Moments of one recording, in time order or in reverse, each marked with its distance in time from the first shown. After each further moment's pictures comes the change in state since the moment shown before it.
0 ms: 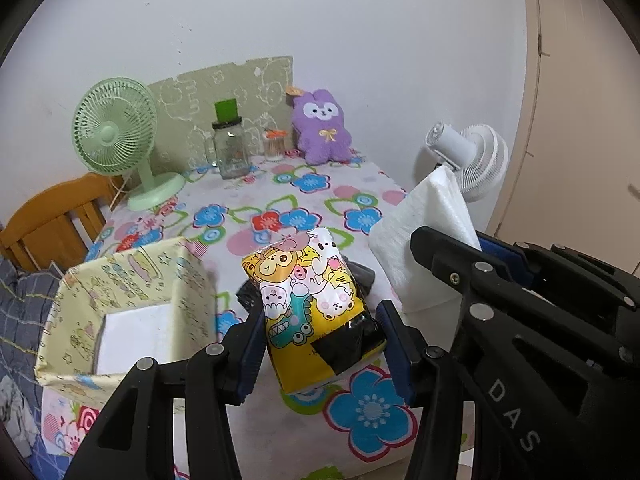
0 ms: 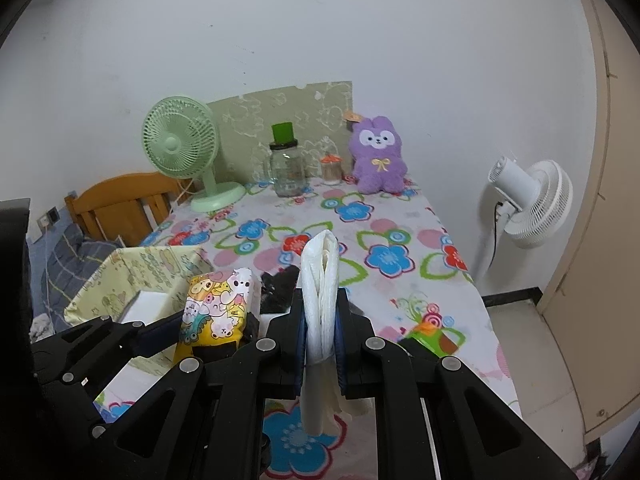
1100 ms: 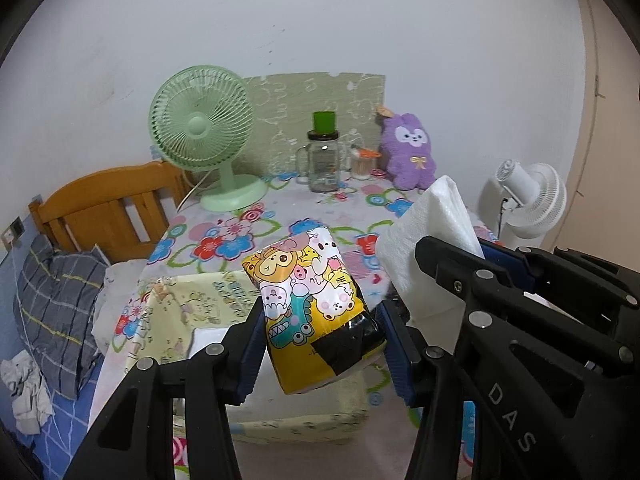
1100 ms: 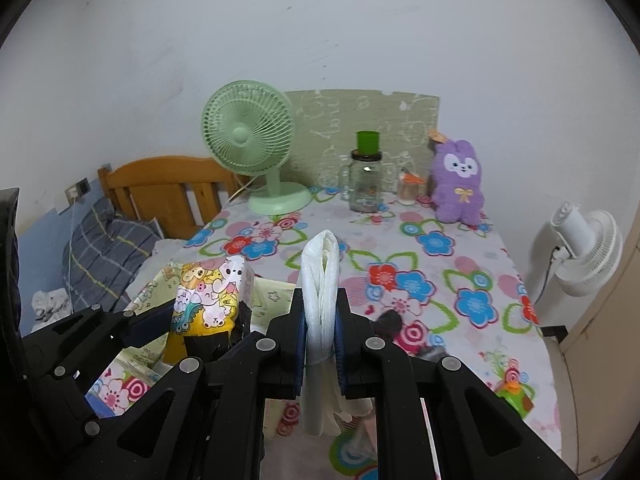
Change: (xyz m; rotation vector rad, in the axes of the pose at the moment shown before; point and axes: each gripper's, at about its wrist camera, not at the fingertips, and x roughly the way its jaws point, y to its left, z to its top) left arm -0.009 0.122 0.017 -0.122 -0.028 0.142; right arm 0.045 0.114 0.047 -0.138 0.034 0.119
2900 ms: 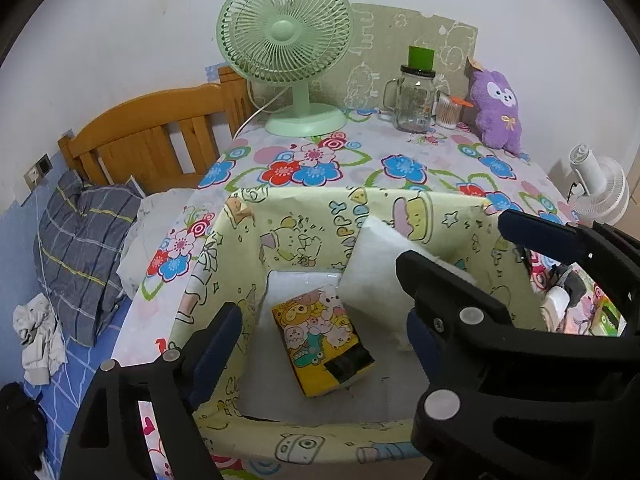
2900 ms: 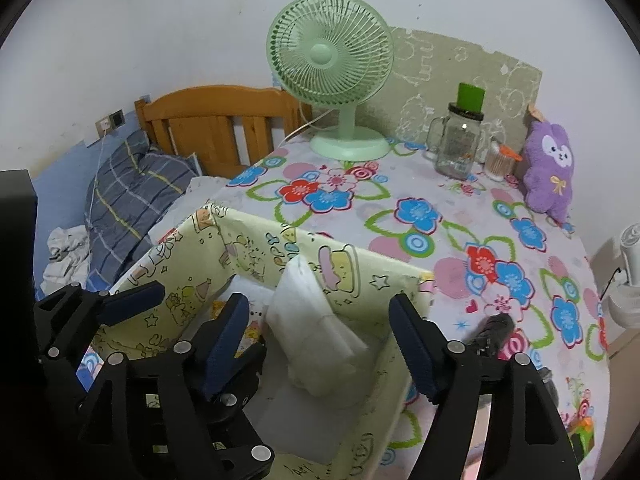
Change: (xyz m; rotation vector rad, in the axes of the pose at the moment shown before) left arm 0.059 0.085 -0.032 -0.116 0.177 0.130; right arm 0.101 0.071 -0.010 -0.145 0.170 0.128
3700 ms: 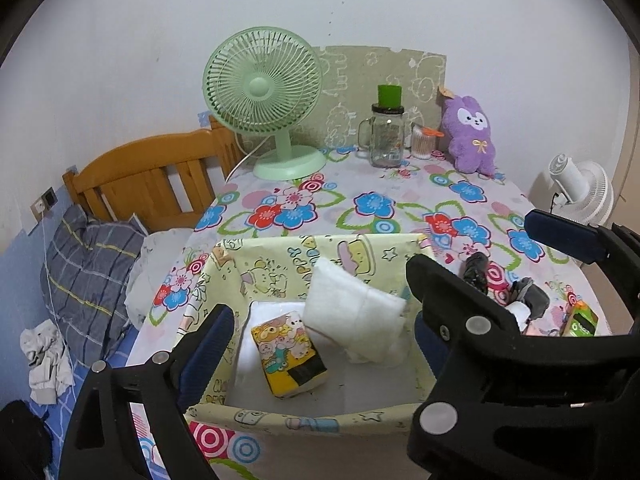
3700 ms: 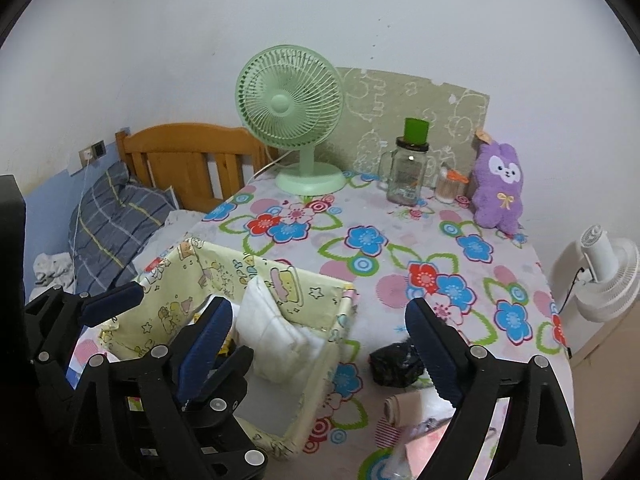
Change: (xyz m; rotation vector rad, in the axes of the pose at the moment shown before) left arm -0.046 -0.036 0.003 0.049 -0.121 0.004; right arm -0.064 -0.024 -0.006 0.041 -0.112 -0.102
